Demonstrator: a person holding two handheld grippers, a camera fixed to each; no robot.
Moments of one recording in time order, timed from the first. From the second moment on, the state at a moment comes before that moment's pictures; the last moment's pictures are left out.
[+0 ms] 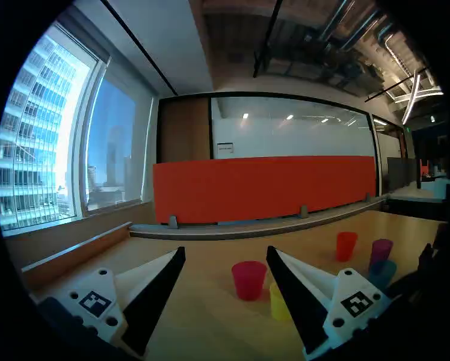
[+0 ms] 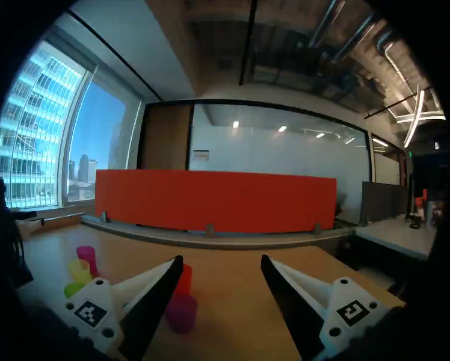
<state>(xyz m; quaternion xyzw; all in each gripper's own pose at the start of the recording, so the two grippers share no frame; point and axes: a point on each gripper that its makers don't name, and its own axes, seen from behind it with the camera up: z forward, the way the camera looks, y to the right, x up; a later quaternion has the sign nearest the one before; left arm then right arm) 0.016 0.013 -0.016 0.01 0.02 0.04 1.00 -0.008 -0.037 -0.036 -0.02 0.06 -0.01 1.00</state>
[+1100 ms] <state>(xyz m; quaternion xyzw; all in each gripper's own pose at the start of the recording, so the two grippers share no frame) -0.036 -0.012 -0.007 0.04 0.02 0.01 1.00 -0.001 -0.047 -0.038 -0.04 0.05 -0.01 1.00</state>
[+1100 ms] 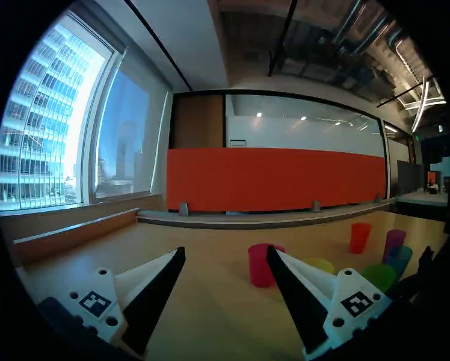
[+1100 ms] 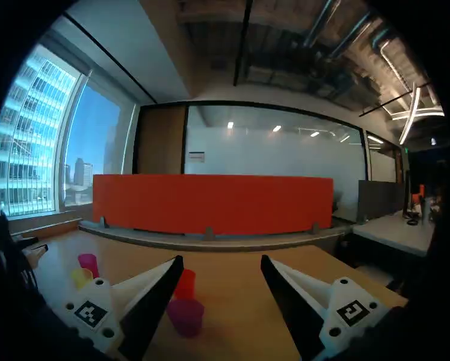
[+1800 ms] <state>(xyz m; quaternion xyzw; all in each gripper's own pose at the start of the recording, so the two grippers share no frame) -0.050 -0.005 -0.005 0.03 0.01 0.01 1.00 -0.006 -0.044 -0.040 -0.04 0.05 0.00 1.00</state>
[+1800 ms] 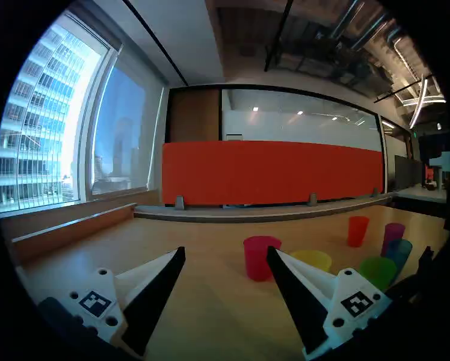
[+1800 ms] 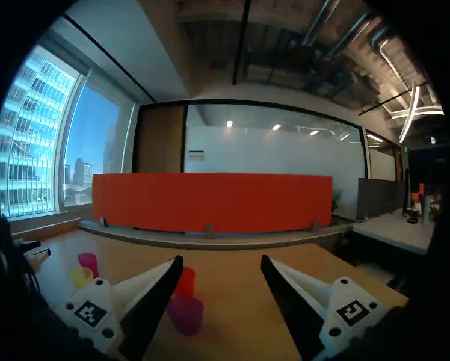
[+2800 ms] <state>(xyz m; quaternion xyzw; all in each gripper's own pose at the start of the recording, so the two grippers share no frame) -0.050 -0.005 -0.006 0.03 0.01 0.02 1.00 -0.012 -0.017 -0.033 -0.04 0.07 -0.04 1.00</state>
